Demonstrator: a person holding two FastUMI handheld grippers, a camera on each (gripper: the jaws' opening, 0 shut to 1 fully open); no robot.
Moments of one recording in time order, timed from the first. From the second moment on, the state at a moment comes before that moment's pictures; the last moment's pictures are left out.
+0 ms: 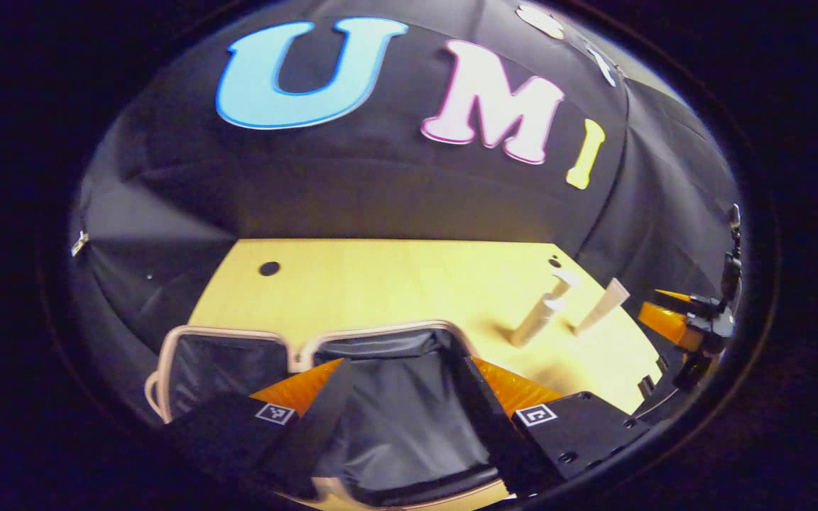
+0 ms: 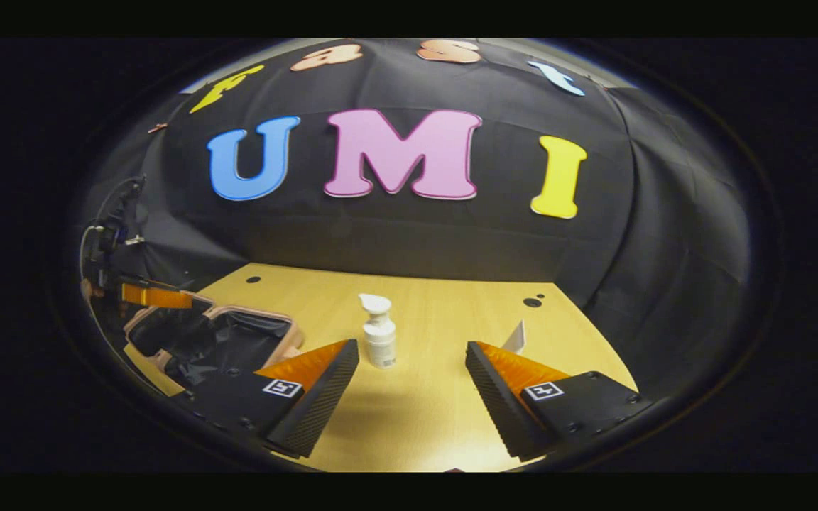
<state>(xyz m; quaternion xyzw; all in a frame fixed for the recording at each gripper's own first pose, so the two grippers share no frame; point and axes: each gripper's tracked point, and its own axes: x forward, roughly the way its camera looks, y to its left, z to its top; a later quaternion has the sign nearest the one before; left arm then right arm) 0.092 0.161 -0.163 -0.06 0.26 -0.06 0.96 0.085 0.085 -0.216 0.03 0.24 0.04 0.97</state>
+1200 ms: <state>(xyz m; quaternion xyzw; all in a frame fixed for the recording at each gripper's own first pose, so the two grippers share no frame) 0.261 -0.038 -0.320 -0.02 0.35 -0.10 0.93 0.181 0.008 -0.409 0.07 0.34 0.03 0.94</state>
